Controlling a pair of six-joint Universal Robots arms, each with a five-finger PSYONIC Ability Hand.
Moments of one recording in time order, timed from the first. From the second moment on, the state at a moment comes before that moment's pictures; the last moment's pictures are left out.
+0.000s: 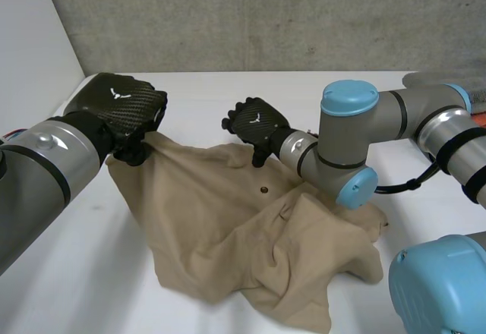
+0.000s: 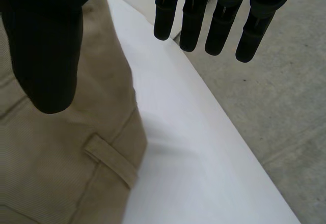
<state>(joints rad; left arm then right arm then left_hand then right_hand) 4.20 -1.65 -1.43 2.86 -1.61 3.58 2.14 -0.45 0.49 0.15 1.14 2.56 1.17 1.20 1.19 1.20 0.99 0.42 0.42 0.43 0.41 0.21</state>
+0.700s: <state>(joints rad) 4.28 -1.86 -0.78 3.24 -1.71 3.53 2.12 -0.86 0.45 -0.49 1.58 2.73 1.17 1.20 1.19 1.20 0.99 1.15 1.17 1.18 1.19 0.99</state>
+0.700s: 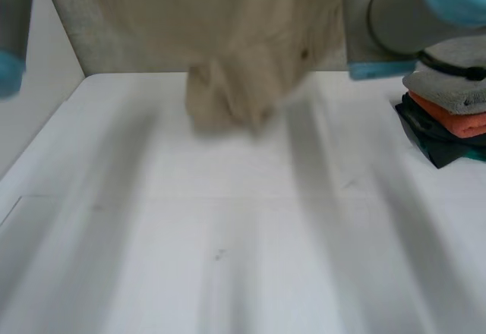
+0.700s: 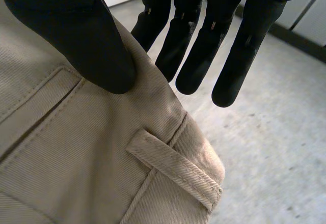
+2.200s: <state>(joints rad) 4.37 -2.17 -1.47 3.21 -1.51 3.61 2.06 -0.94 1.39 -0.12 1.54 2.91 0.35 0.33 0.34 0.33 0.15 0.52 0.51 0.51 0.52 0.34</state>
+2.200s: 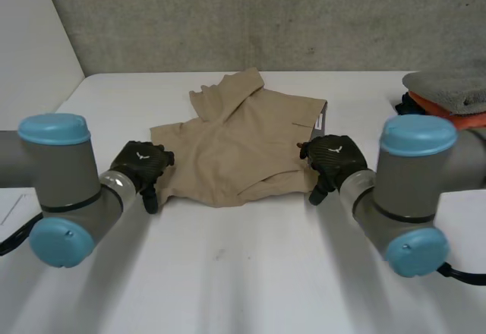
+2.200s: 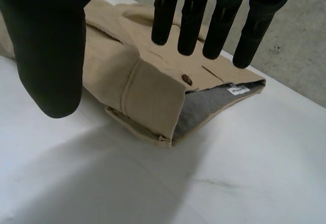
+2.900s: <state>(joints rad) 4.25 -1.73 -1.64 2.57 -1.43 3.94 1.93 -1.36 1.64 0.47 1.37 2.11 1.16 1.19 1.18 1.19 0.97 1.09 1.17 1.17 1.19 0.99</state>
